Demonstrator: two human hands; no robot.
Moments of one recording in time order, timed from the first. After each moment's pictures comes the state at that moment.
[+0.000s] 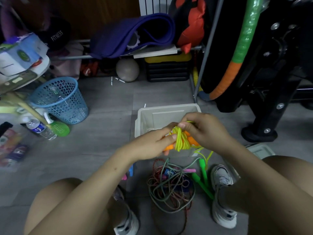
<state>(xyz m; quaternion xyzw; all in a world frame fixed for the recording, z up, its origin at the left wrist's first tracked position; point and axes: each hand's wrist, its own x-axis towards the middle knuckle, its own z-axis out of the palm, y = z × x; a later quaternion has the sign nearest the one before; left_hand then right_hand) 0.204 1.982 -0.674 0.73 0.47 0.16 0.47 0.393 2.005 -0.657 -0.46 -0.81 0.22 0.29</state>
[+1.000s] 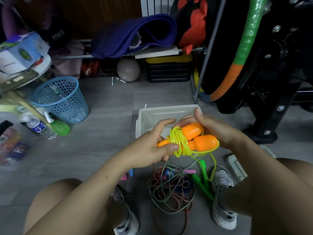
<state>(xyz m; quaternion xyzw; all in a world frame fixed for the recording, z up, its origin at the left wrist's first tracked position) 0.193 1.960 -0.664 0.70 0.44 0.25 0.50 0.406 2.019 -0.655 -0.37 -0.63 0.65 0.23</state>
